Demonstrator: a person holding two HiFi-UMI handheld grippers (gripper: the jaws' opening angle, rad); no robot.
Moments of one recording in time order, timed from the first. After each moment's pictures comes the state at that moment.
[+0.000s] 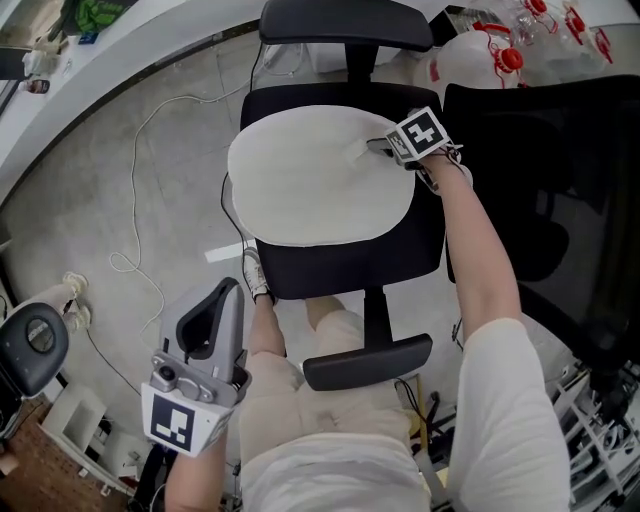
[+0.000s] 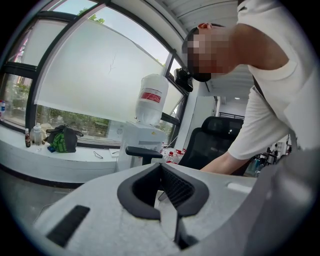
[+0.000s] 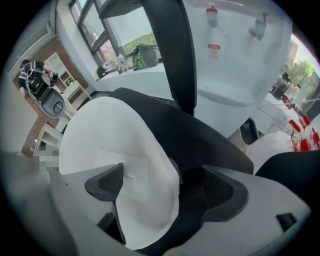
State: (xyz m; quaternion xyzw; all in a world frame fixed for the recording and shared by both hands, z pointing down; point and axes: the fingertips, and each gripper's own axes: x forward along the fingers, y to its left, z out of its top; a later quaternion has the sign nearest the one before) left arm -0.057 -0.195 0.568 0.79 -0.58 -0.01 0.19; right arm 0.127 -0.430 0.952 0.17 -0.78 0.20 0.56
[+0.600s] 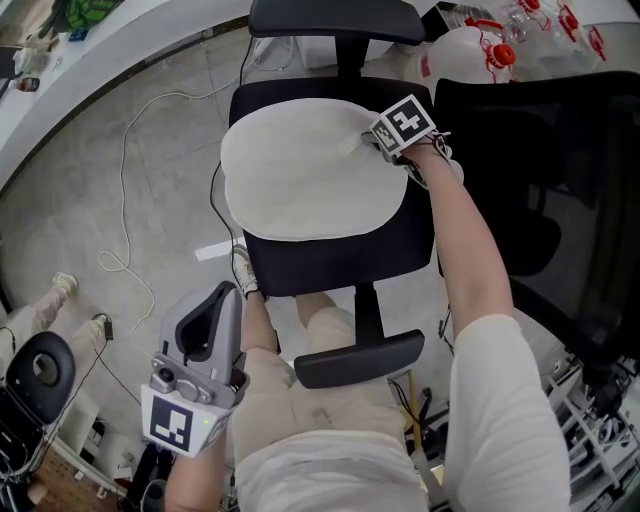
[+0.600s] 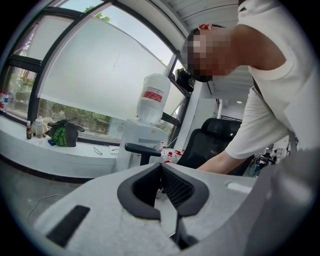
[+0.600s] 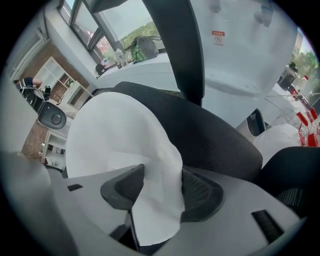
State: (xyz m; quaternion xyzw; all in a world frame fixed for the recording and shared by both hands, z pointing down) left arm -0.051 -0.179 0.581 0.79 -0.58 -0.02 0.21; right arm 0.123 -0.410 0.957 0.14 -0.76 0.25 0.59
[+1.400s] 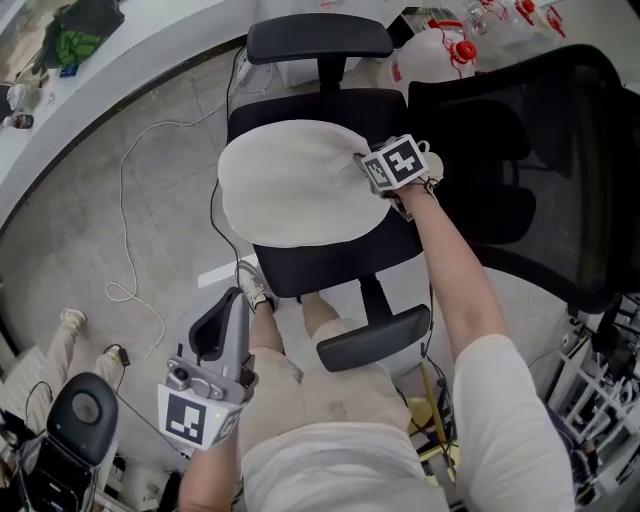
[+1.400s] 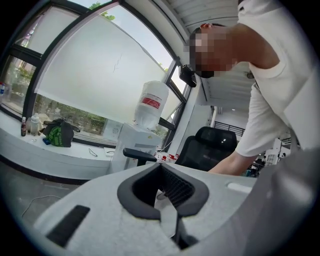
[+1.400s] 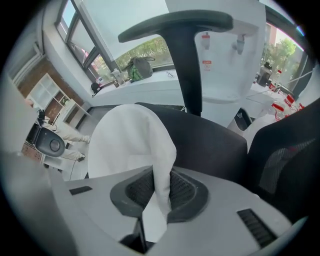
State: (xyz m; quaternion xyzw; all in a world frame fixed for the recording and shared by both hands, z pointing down) left arm -0.073 -0.154 0.562 0.81 -0.56 -0.03 0.20; right arm 0.120 -0.353 0.886 0.21 -0.78 0.28 0.52
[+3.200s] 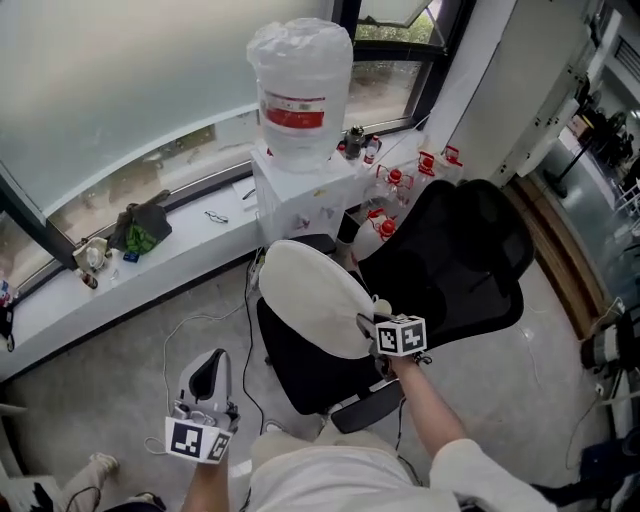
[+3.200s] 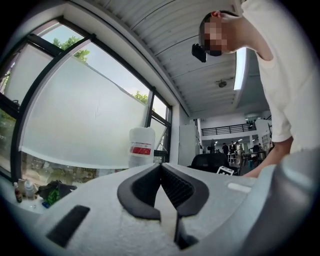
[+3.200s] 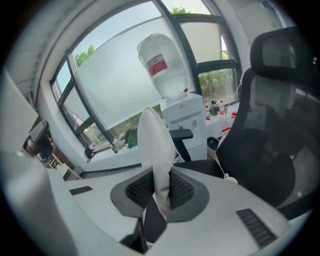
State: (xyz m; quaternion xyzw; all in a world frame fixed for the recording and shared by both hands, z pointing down) left arm -0.167 -0.128 0.340 0.83 -0.55 -0.07 0.01; right arm 0.131 -0.259 0.556 0.43 -0.81 0.33 0.23
